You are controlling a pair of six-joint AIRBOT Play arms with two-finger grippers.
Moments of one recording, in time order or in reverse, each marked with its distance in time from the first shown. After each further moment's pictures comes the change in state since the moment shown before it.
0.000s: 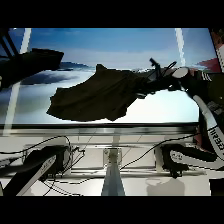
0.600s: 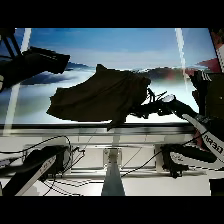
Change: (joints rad) left arm -0.037 -0.012 0.000 0.000 -0.008 0.174; right arm 0.168 -0.018 -0.483 0.299 -0.314 0.044
